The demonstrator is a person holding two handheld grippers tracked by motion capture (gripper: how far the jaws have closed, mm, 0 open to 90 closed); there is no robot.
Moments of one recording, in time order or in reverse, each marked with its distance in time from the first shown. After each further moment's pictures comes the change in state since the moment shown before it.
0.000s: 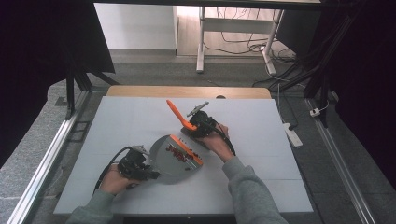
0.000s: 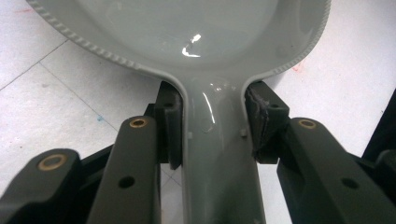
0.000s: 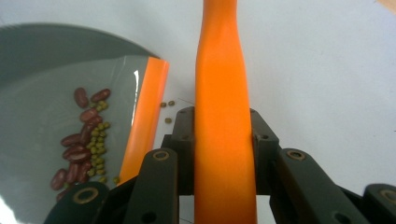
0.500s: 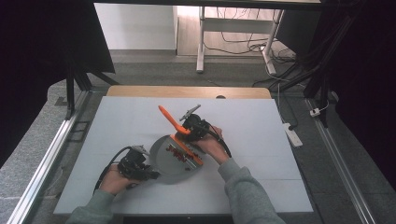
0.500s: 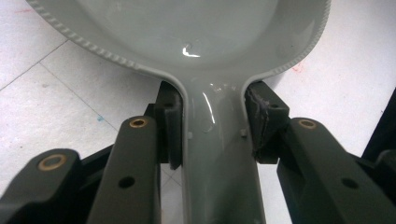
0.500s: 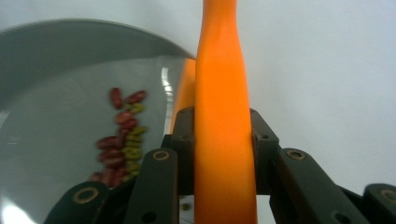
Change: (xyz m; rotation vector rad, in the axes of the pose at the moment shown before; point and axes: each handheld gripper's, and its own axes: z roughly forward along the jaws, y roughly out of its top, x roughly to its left) left arm 0.000 0.000 0.000 0.001 -0.001 -0.001; right arm 0.020 0.007 0.006 0.014 0.080 -0.034
